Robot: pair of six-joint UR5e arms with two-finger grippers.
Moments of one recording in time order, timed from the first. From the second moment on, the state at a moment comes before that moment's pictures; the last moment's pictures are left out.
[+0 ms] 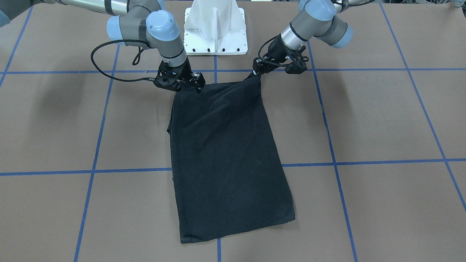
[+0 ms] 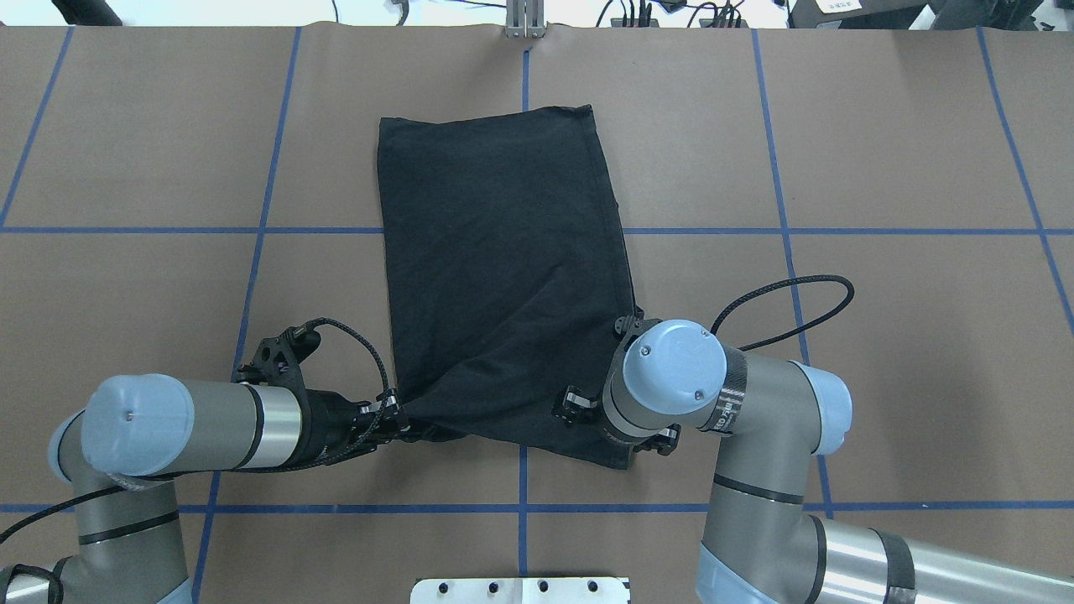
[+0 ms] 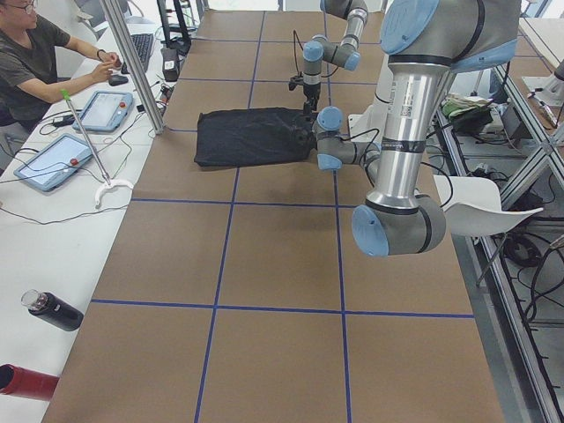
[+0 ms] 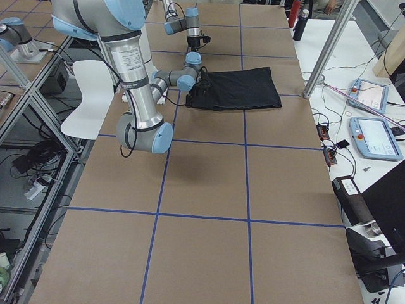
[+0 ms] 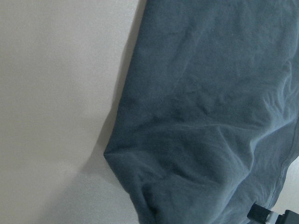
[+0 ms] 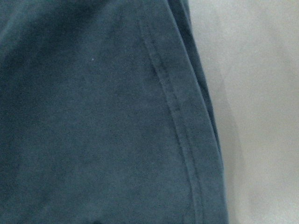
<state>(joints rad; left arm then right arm) -0.34 -1.77 -1.86 -2.46 -1.77 -1.91 0.34 -1.10 1.77 -1.41 1.86 1.69</state>
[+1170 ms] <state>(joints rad) -0.33 -1.77 -1.86 -2.46 -1.77 -1.91 0.33 -1.10 1.76 -1.41 1.87 1.70</state>
